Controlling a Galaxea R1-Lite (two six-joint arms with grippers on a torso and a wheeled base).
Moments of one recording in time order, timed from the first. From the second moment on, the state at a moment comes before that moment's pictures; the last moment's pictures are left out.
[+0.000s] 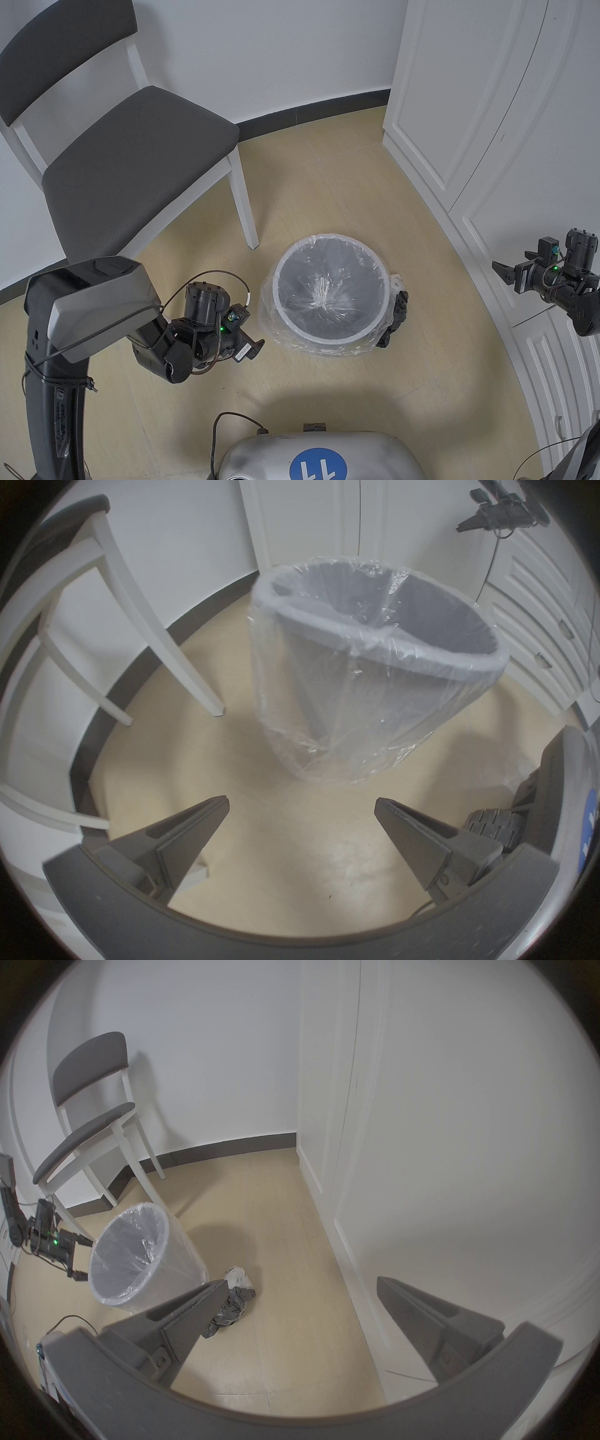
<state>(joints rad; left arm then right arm) -0.39 2.39 -0.96 -0.85 0.03 0.50 -0.18 1.82 -0.64 -0.95 0.24 -0.20</state>
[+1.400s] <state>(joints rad) -0.52 1.56 -0.35 -0.93 0.24 0.05 0.07 1.95 -0.51 -1.00 0.09 -0.29</state>
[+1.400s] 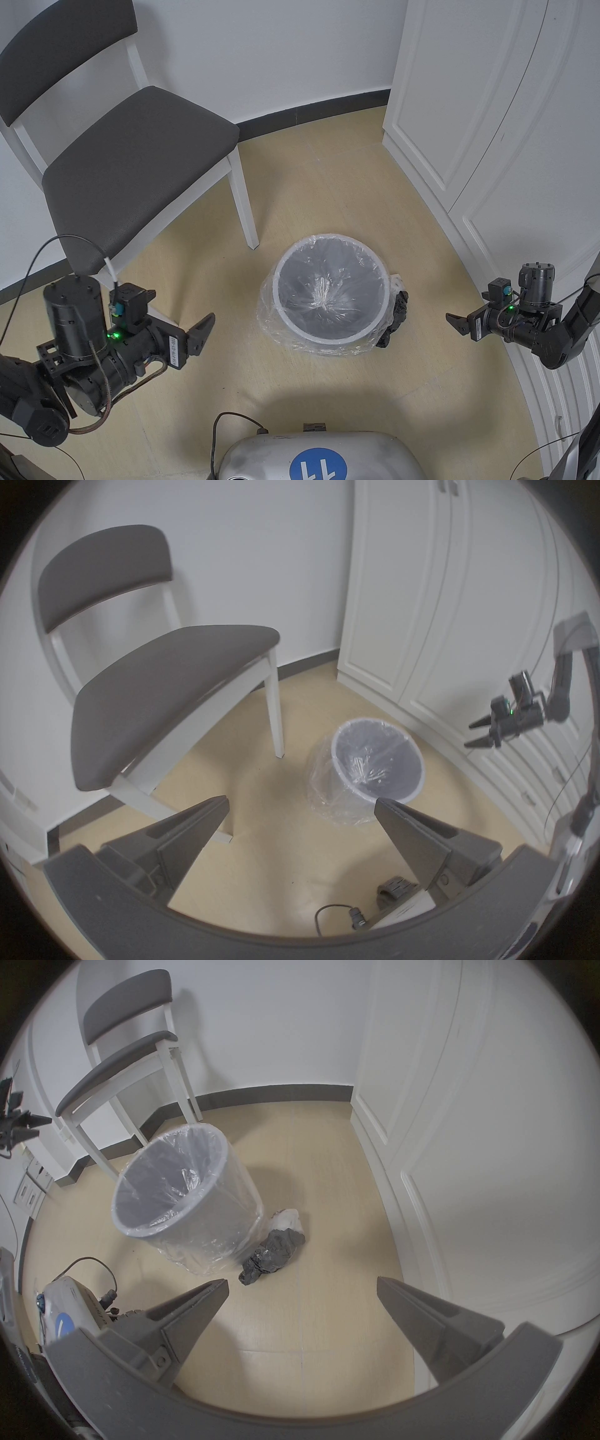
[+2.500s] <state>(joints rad) -0.48 1.52 -0.29 -1.24 0.12 -0.03 0.13 2.25 -0.71 -1.10 0.08 0.03</state>
